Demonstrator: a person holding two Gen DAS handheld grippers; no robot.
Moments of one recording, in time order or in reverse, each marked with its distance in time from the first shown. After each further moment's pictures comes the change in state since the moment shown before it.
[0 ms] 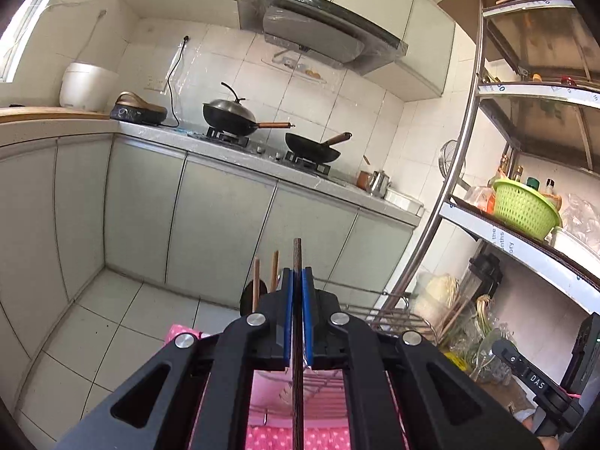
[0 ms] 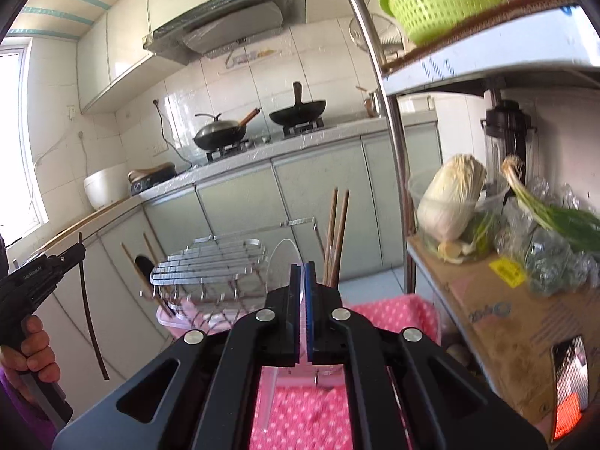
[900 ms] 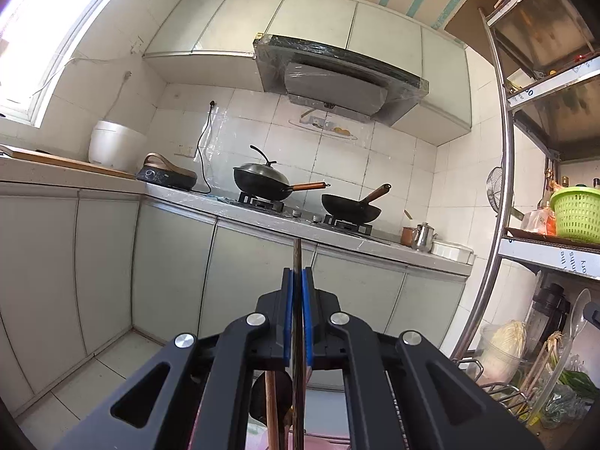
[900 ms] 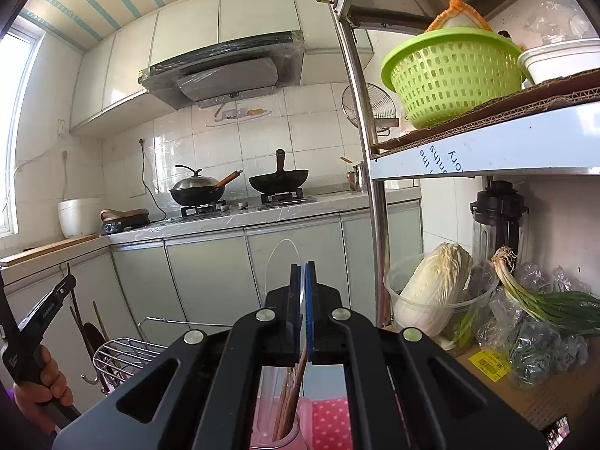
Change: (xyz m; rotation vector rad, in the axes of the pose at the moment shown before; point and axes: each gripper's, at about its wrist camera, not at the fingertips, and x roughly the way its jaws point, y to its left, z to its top) left arm 0.083 -0.007 -0.012 0.070 -0.289 0.186; right arm 0.042 -0.001 0.041 -0.118 -0.245 -0.111
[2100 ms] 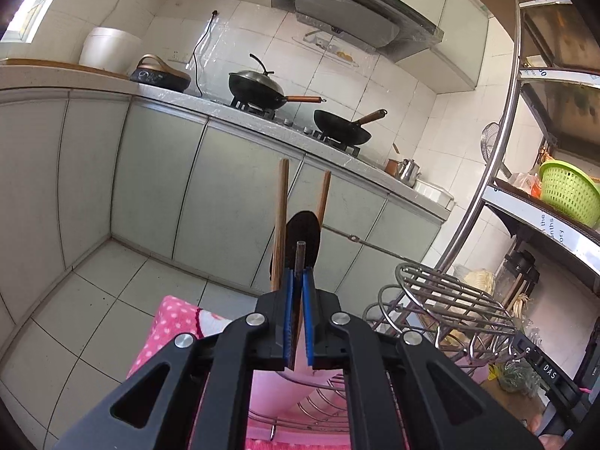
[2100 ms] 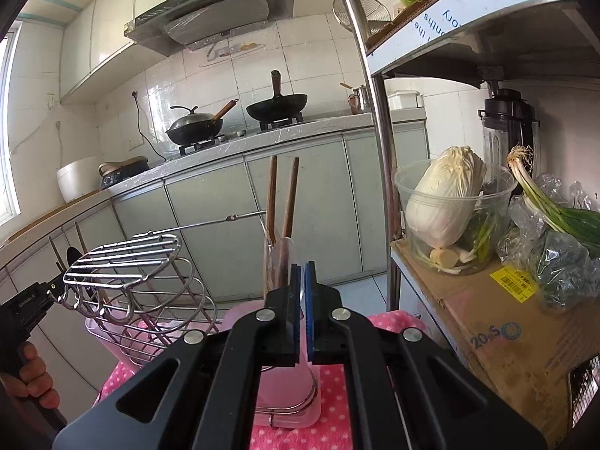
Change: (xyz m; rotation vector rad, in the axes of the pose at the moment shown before) left arm -0.013 0.035 -0.057 -0.135 0.350 -0.109; right arm 0.027 -0.012 -0.081 0.067 0.276 0.043
